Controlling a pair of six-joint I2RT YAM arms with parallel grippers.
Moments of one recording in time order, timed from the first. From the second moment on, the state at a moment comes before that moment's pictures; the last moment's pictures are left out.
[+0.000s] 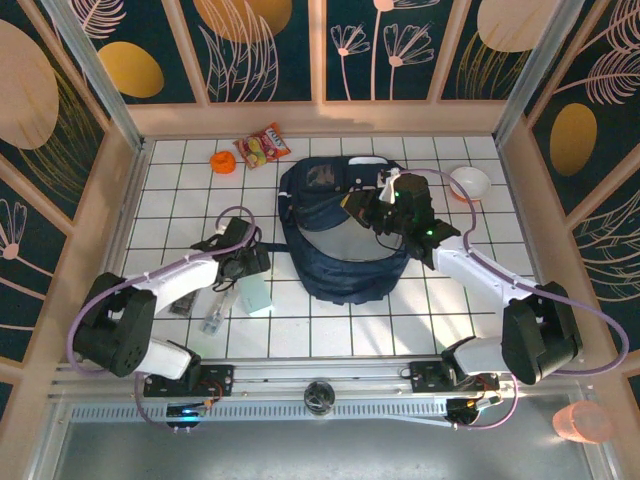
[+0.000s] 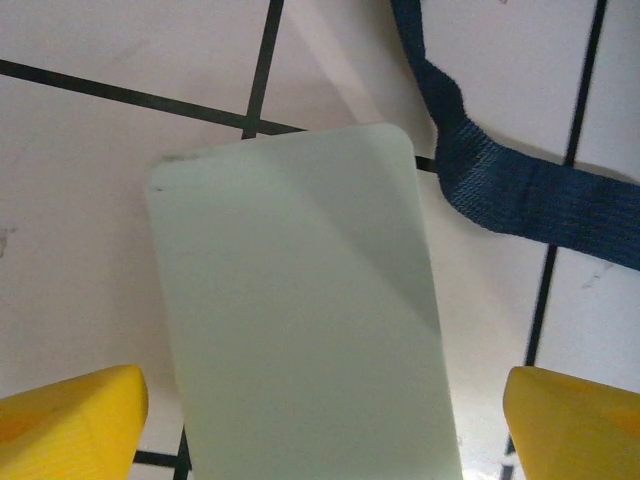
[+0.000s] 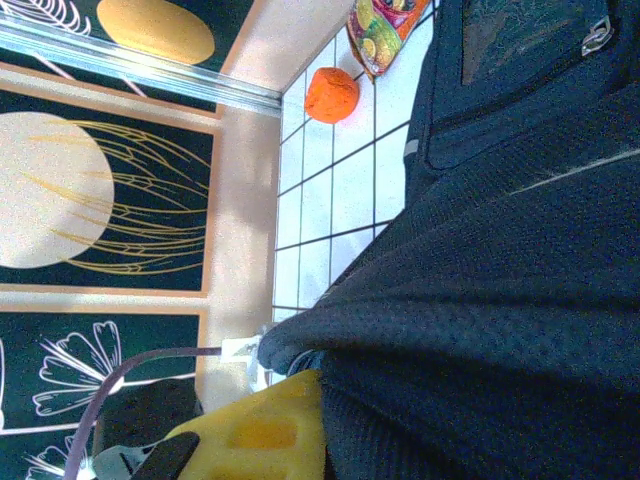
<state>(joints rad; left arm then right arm) -0.47 1.45 0.70 -0.40 -0.19 -0.69 0.50 1.34 0.87 0.09 -0.43 1.05</state>
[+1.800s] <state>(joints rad) -0.47 1.25 0.86 -0.06 0.18 -1.26 0.78 1.09 0.87 -0.30 -0.40 0.79</state>
